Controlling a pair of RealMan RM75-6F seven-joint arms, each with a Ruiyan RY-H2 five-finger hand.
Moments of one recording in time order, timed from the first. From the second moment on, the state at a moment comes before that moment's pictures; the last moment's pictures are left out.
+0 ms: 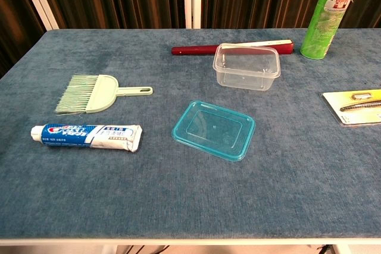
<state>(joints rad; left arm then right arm) -0.15 -1.23 0.05 -1.72 1.38 1.56 0.45 0.08 -1.14 0.04 -1.43 -1.60 1.52 0.25</state>
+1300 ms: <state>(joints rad) -0.22 -1.22 -0.03 -1.71 1.35 1.35 0.36 0.85 -1.42 0.24 -1.38 -1.20 0.53 0.02</state>
